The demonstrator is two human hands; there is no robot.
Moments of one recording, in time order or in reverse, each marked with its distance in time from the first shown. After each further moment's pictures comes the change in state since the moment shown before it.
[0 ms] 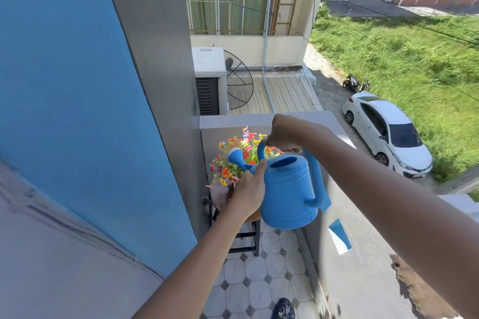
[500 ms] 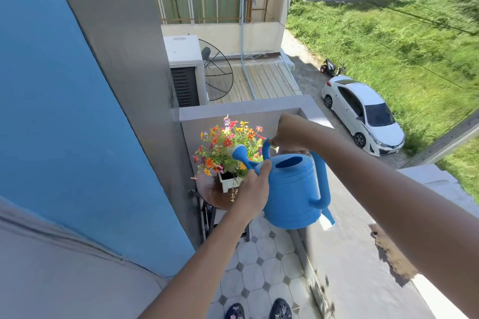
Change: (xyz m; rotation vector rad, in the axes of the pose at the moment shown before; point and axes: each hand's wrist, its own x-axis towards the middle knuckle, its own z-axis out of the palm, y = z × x) left_hand -0.020 -0.006 0.041 -0.017 -0.104 -0.054; right_hand -0.033 0.050 0.016 0.060 0.004 0.092
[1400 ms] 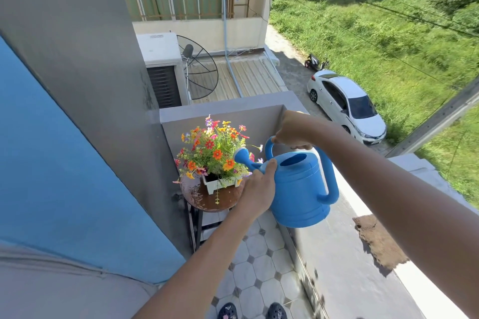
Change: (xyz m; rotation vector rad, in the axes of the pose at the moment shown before) left_hand 0.018 0.010 0.043 0.119 -0.054 -0.003; right_hand -0.003 0.041 -0.017 0.010 -0.015 0.112
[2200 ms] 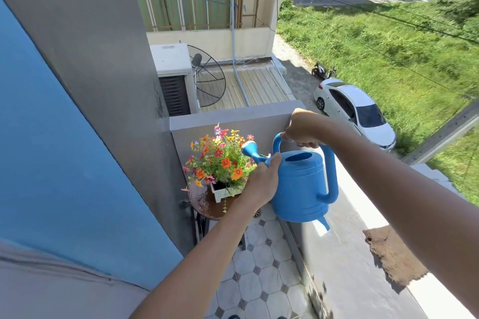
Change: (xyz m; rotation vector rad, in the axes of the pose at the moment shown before) left_hand 0.016 0.023 -0.019 0.027 -0.022 0.054; right_hand 0.018 -0.008 -0.019 0.044 -0.007 0.025
